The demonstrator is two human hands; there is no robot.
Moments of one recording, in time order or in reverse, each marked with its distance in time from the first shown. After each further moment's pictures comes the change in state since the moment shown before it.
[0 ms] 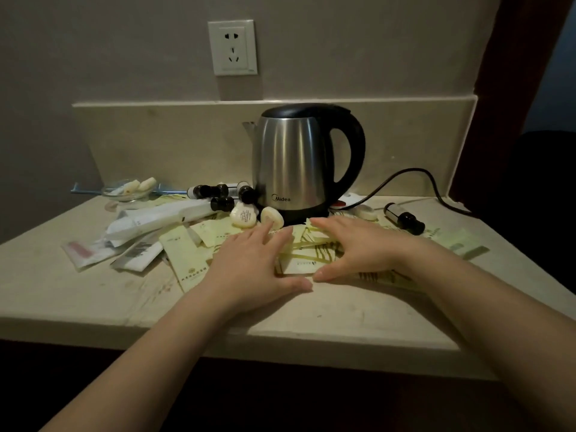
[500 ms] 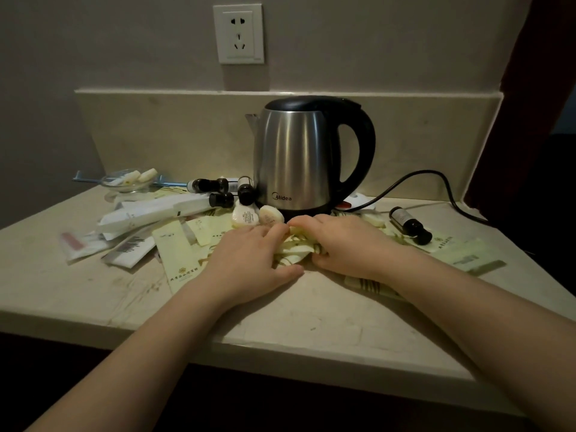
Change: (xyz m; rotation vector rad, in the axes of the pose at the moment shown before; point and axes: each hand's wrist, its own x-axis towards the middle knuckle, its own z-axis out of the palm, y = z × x) left_hand 0.024 -0.003 0.012 -0.036 0.147 0.028; right_hand 0.018 -0.019 0.000 -0.144 0.324 -0.258
